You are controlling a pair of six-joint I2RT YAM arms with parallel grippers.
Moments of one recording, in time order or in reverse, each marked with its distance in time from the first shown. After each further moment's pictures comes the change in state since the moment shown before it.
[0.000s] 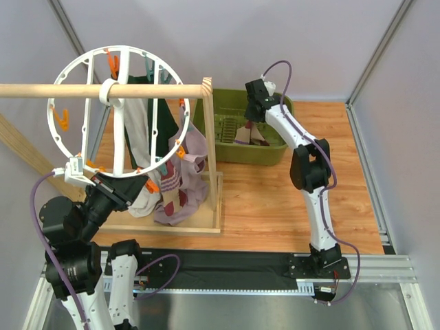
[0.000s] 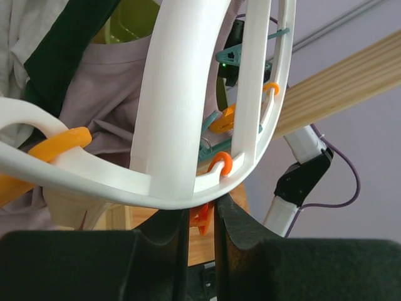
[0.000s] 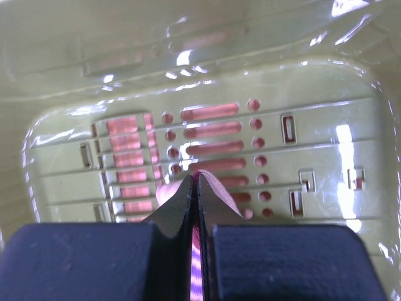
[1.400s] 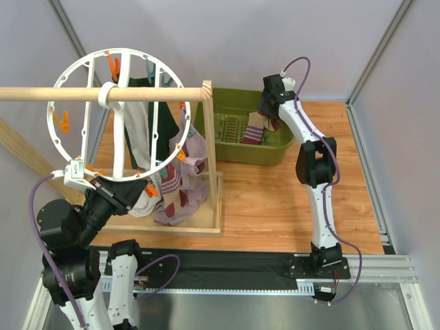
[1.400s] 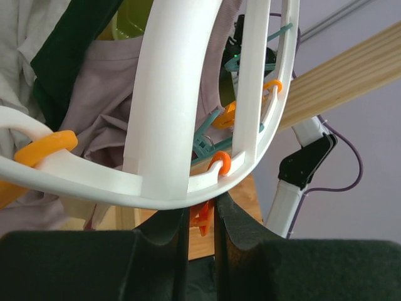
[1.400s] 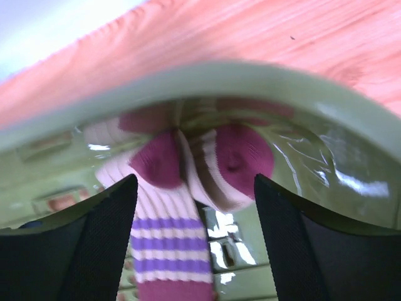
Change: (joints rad) left arm 0.000 0.003 0.050 -0.077 0.003 0.063; right arm -0.125 0.047 0.069 -0.010 0.082 -0.001
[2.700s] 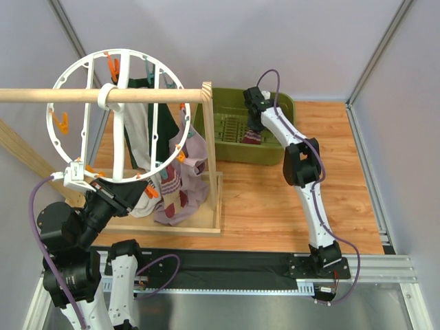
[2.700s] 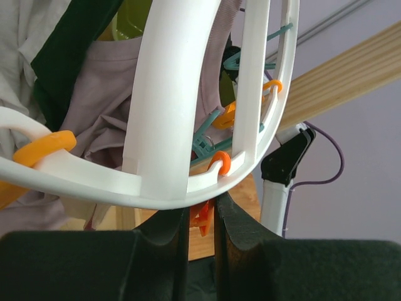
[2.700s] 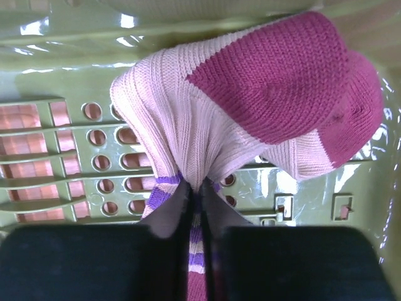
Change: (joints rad) left arm 0.003 -0.014 -0.003 -0.003 0.000 0.002; right arm 0.101 0.134 0.076 -0.129 -0.045 -0.166
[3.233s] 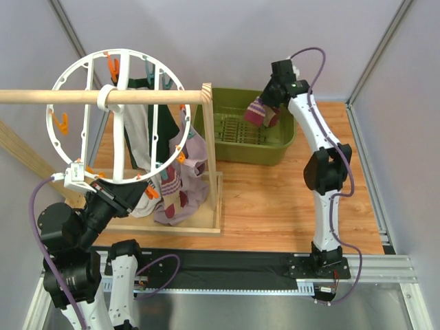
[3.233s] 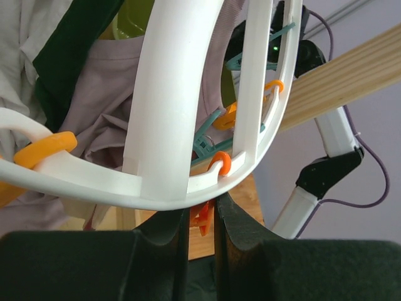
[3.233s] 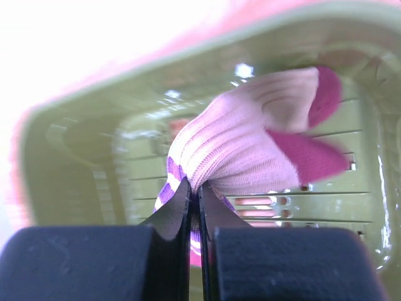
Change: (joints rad) left arm 0.000 -0.007 -0.004 -0.005 0.000 0.001; right arm -0.074 -0.288 -0.065 0.031 -0.210 0.248
